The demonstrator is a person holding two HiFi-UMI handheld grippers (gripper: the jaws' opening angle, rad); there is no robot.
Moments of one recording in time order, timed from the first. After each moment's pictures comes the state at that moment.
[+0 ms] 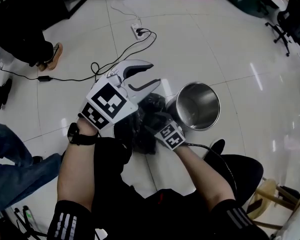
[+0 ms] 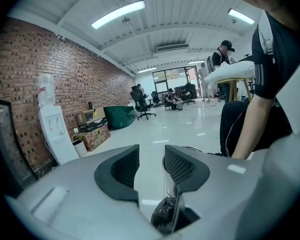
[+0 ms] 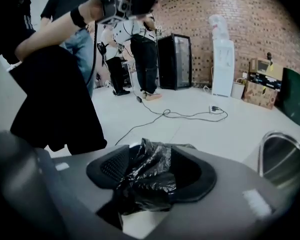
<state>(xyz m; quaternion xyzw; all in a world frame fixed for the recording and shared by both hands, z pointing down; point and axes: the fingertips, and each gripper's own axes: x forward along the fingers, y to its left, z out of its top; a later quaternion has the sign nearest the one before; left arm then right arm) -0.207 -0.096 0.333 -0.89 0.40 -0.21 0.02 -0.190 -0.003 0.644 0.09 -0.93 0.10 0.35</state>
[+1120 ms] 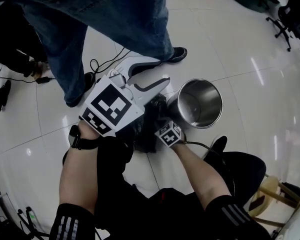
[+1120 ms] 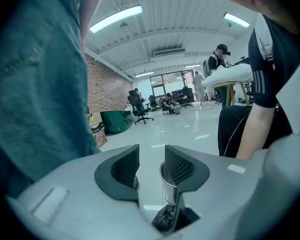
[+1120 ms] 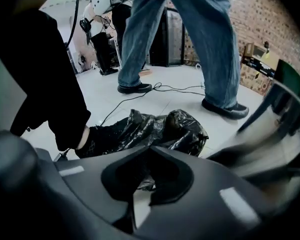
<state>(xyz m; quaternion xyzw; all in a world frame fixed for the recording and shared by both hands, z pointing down) -0.190 -0.101 0.317 -0.90 0.38 -0.19 0.04 -0.158 -0.008 0.732 0.13 -0.87 0.11 0.46</state>
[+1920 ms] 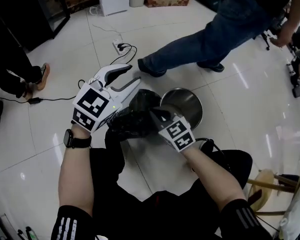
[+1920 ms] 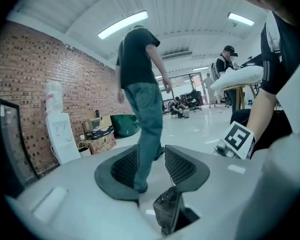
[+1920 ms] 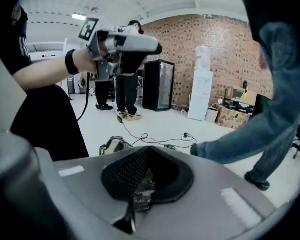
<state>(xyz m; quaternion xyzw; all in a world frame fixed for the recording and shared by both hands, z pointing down) -0.218 -0.114 0.297 -0.89 0.43 -0.16 0.04 -0.153 -0.067 0.476 0.20 -0.94 0.03 0.28</state>
